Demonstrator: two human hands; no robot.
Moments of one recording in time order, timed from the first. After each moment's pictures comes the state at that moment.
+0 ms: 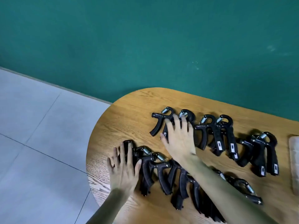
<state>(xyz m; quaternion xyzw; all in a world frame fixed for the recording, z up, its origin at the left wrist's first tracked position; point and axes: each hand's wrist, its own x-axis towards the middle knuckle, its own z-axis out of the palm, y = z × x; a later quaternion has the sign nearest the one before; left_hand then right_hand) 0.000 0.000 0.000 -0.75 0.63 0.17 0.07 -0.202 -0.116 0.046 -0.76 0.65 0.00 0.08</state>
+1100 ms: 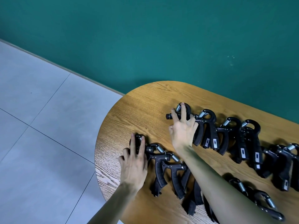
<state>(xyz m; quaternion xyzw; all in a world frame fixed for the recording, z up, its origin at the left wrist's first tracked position) 0.011 -0.010 -0.001 -0.76 0.62 0.21 0.04 -0.140 -0.149 -0.005 -0.71 0.70 -0.03 0.13</state>
